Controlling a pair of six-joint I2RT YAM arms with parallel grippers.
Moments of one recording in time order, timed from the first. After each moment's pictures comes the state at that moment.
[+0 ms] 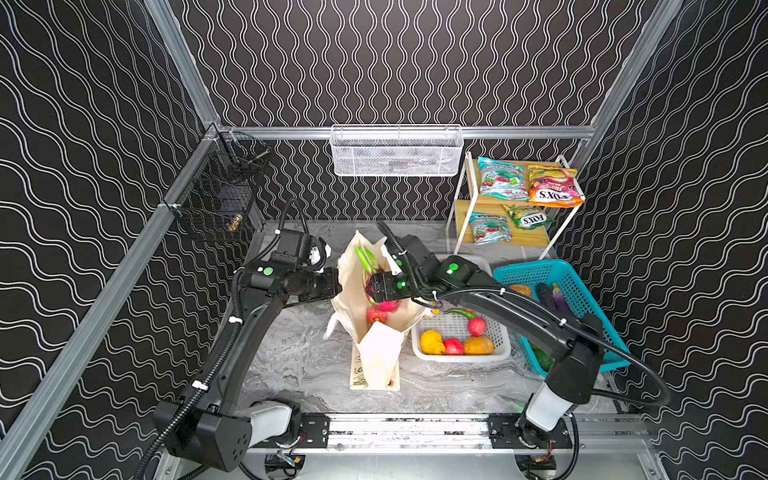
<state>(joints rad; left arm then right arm) -0.24 1.24 1.34 -1.08 0.33 -0.36 0.92 1.75 1.67 -0.78 -0.03 0.57</state>
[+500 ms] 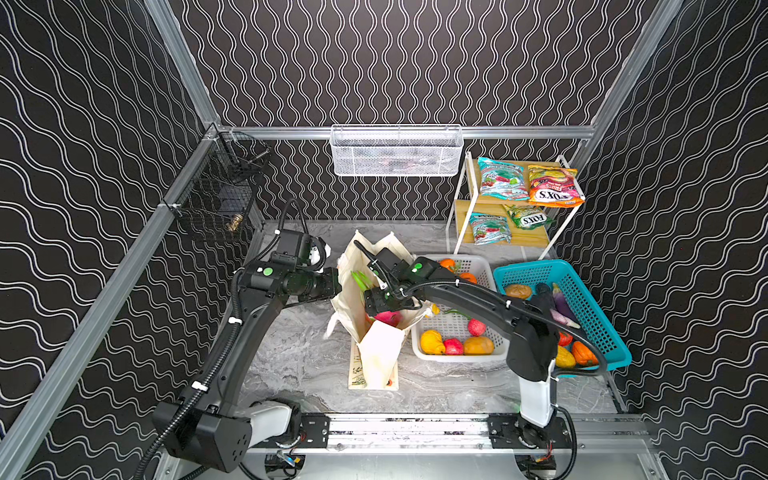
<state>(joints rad) -0.24 1.24 1.33 -1.08 0.32 -0.36 0.92 2.01 1.79 -0.95 -0.04 0.56</state>
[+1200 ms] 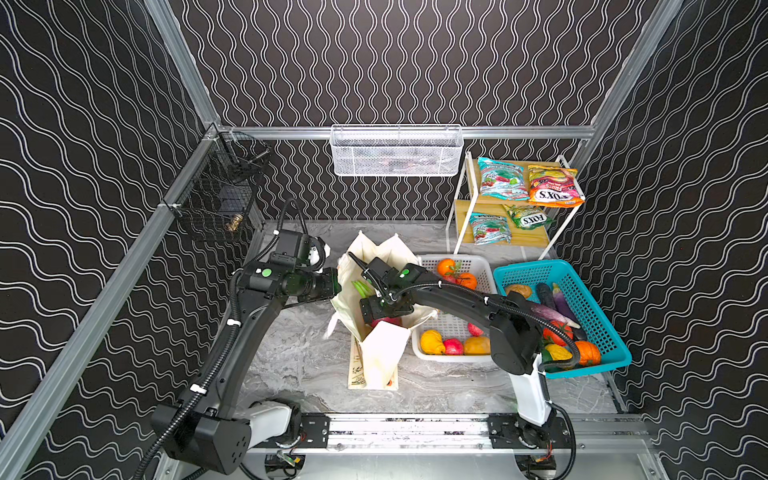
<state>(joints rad) -0.24 1.23 1.33 -1.08 0.32 -0.36 0.93 2.08 1.77 -0.91 -0.02 0.58</state>
